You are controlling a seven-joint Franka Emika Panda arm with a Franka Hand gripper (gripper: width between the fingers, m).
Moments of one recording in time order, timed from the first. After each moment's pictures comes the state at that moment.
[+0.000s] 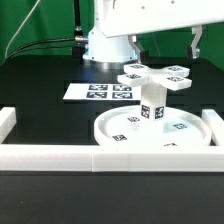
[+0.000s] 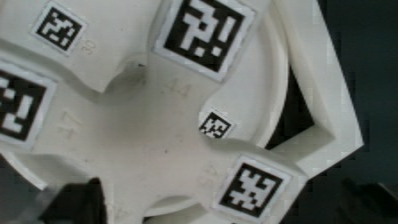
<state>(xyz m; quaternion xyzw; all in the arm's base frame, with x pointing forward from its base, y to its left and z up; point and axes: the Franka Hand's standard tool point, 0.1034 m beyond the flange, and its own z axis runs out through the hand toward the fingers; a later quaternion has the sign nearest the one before) 0.574 0.052 0.132 -0.97 0.22 -0.04 0.09</state>
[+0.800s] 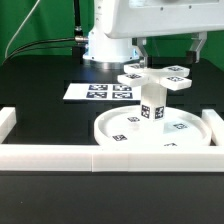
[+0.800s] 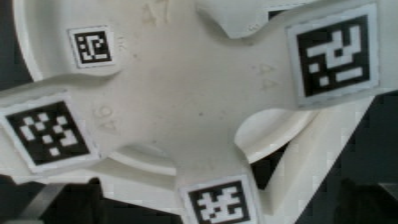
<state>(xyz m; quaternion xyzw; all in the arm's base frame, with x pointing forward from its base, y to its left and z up) 0.580 0.055 0.126 -0.98 -0.18 -0.06 0.02</state>
